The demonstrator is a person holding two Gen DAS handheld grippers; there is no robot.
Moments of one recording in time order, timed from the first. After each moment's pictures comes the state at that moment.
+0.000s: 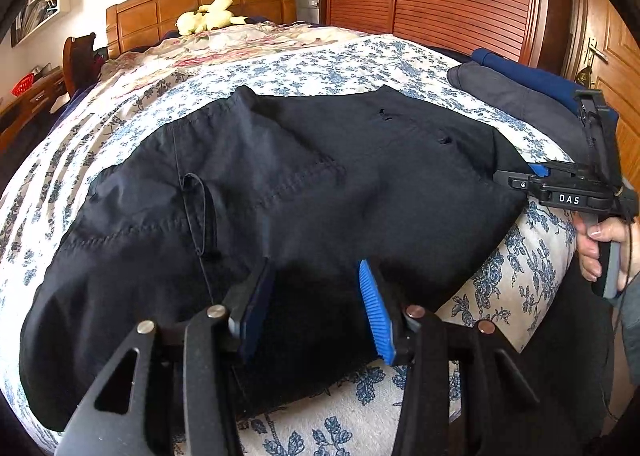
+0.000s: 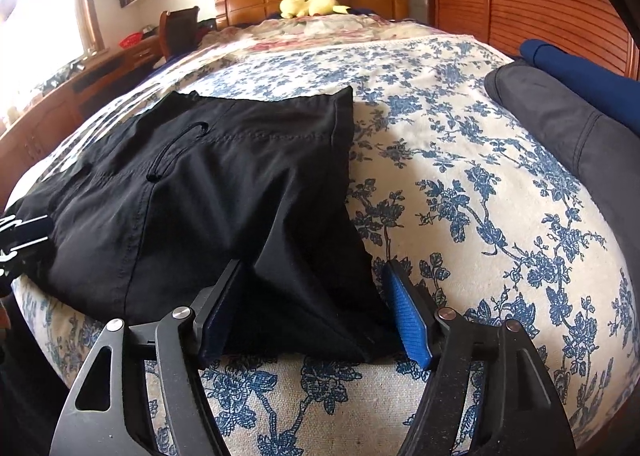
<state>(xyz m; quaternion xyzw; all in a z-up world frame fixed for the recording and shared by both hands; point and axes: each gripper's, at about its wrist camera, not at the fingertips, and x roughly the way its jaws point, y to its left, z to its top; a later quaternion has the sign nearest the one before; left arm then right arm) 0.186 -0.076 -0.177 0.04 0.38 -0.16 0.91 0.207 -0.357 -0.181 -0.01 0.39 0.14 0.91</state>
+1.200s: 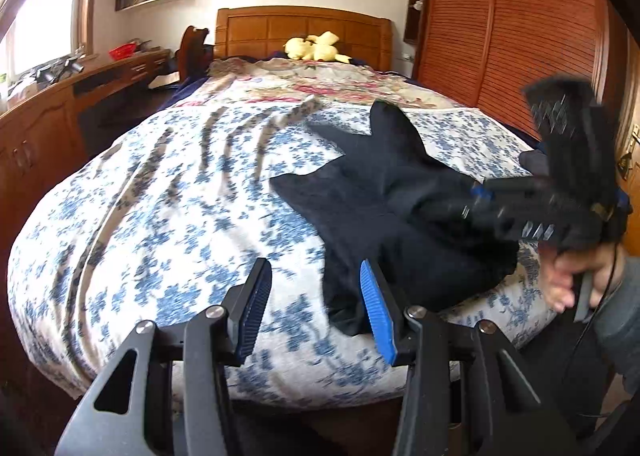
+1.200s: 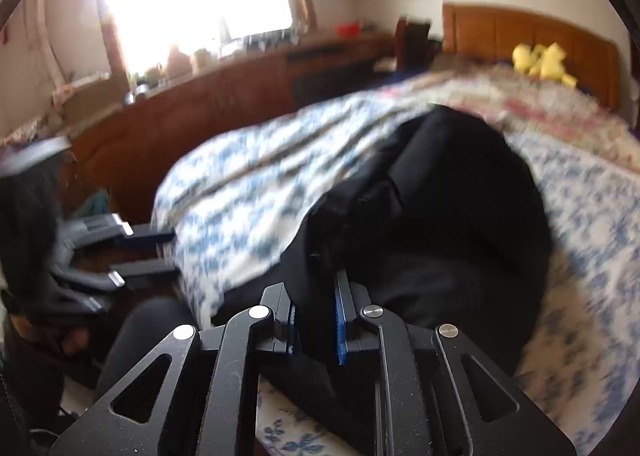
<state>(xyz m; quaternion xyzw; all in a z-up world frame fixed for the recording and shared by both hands) 0.082 0.127 -0.116 -0.05 0.32 -0.03 0.94 0.181 -0.030 -0.099 -0.08 0.34 0.46 0.82</state>
